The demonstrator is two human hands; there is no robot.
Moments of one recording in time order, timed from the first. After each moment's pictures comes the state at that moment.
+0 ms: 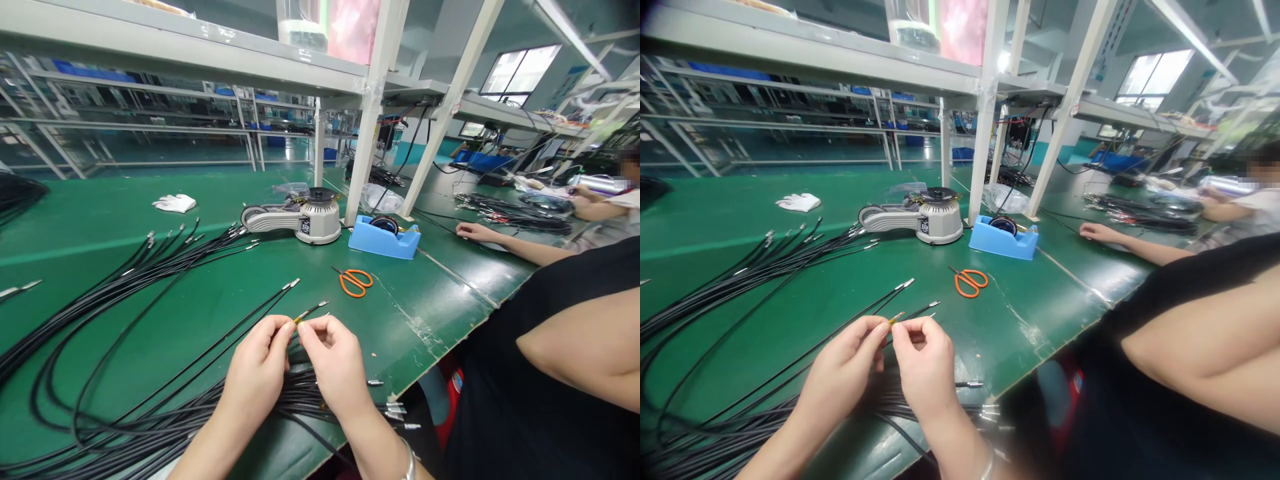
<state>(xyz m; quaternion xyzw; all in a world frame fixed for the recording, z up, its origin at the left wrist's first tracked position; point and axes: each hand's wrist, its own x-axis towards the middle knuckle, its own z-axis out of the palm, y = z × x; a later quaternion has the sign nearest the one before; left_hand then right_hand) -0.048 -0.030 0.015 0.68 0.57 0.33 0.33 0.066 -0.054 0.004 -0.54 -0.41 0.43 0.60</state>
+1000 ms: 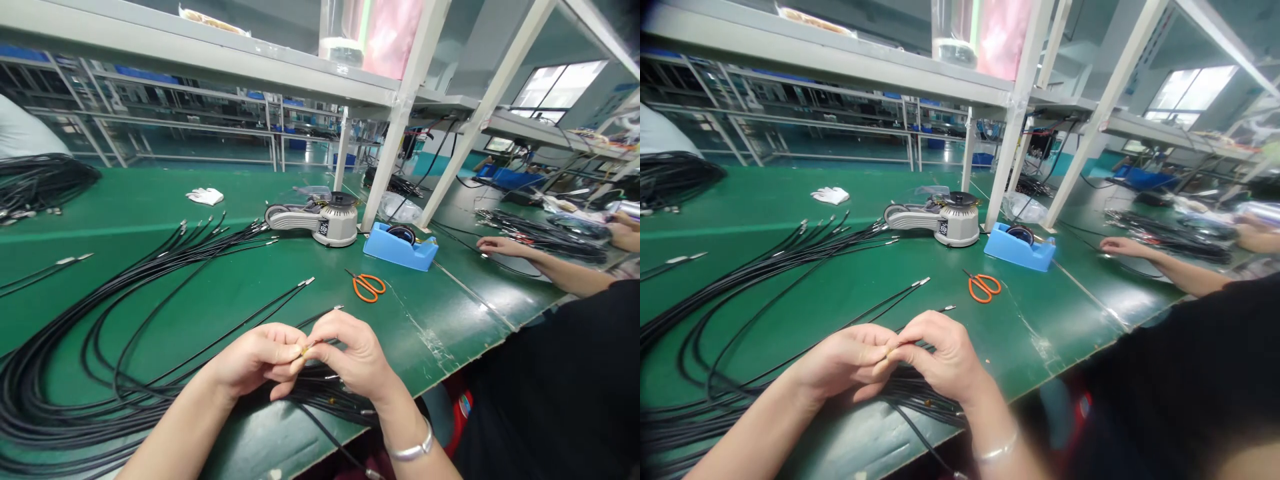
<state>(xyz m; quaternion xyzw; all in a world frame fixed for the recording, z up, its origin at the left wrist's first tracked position) -0.081 -0.016 0.022 0.48 0.28 0.19 0.81 0.101 -0.050 0.014 -0.33 -0.72 0.32 0.51</state>
